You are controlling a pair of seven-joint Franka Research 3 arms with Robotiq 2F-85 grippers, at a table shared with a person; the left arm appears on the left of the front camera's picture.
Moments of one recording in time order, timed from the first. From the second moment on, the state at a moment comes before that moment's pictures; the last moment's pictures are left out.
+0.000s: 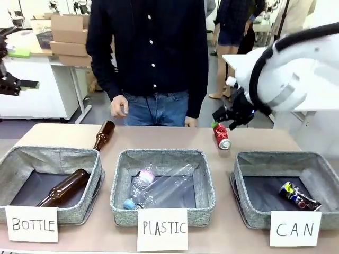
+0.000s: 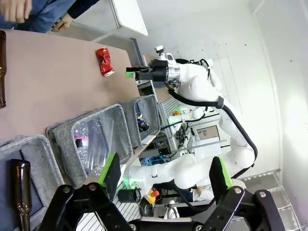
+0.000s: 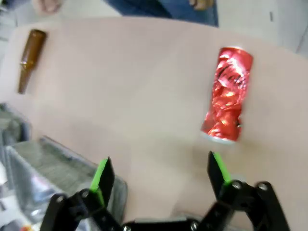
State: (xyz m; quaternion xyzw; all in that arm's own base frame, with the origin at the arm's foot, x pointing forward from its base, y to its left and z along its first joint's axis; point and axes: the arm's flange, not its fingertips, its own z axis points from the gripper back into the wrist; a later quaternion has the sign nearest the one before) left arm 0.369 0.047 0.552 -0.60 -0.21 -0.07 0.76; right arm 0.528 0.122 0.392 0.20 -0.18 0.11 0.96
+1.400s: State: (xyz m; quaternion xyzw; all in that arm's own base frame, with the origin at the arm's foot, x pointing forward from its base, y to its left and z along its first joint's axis) left arm 0.369 0.047 0.552 -0.60 -0.21 -0.07 0.76; right arm 0.612 0.148 0.326 0.06 -0.13 0.09 0.99
